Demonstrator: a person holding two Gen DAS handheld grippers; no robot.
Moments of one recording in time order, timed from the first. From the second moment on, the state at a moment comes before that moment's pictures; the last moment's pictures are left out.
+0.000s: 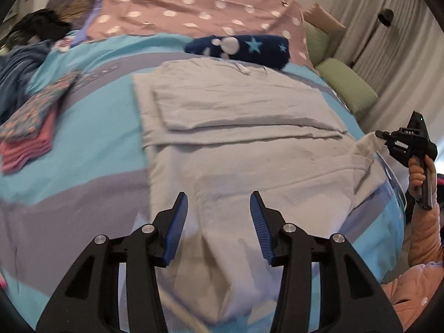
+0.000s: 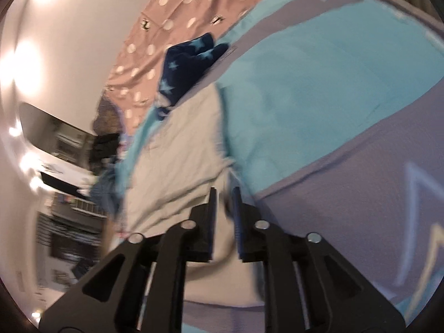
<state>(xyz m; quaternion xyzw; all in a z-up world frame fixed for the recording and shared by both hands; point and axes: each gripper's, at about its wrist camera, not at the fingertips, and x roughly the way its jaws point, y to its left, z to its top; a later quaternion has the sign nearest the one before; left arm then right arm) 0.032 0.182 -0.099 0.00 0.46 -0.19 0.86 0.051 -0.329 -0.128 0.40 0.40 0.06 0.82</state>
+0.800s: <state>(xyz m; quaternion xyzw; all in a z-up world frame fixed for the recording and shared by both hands) 0.054 0.206 -0.034 -0.05 0.36 -0.15 0.92 0.083 -0.269 -0.129 0.08 0.45 0.08 0.89</state>
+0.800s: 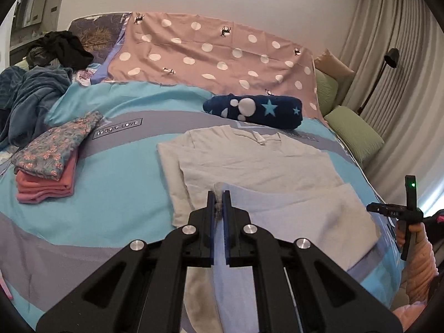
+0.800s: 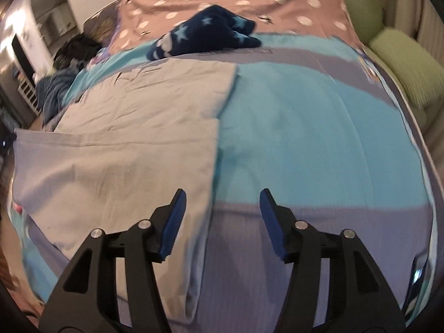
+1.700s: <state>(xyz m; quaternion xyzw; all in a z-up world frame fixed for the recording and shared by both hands) 0.052 0.204 -0.024 -0.04 0.35 -0.14 0.93 0.097 -0.298 -0.043 0.22 0.30 0.17 0.91</state>
